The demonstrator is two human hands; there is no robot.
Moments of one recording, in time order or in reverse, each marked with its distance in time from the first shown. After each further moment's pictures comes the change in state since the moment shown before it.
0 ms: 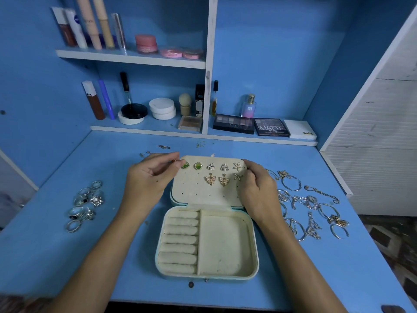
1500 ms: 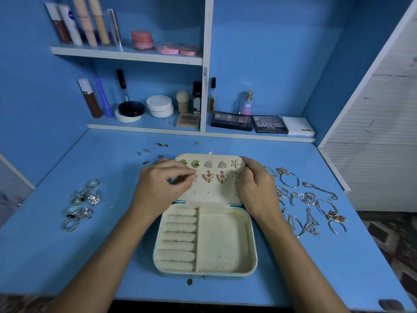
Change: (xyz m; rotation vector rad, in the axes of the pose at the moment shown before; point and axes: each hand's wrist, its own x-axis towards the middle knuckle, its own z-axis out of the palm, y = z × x) left_hand -0.003 -0.012 0.009 0.561 -0.107 0.593; right_hand 0.001 0.002 0.000 0.016 -0.007 -0.011
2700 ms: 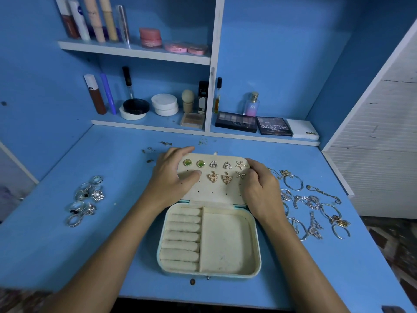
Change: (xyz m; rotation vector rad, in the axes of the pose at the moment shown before) left_hand 0.010 -0.002 0.005 -0.114 -0.268 -0.442; right_hand -0.003 -0.006 -0.002 -0.016 -0.018 0.006
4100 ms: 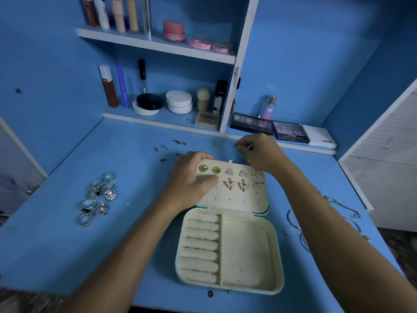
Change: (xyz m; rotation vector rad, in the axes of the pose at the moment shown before) left_hand 0.006 0.001 -0.001 -0.046 -0.092 -0.108; right_hand 0.119 -0.013 0.024 -0.561 -0.304 -0.190
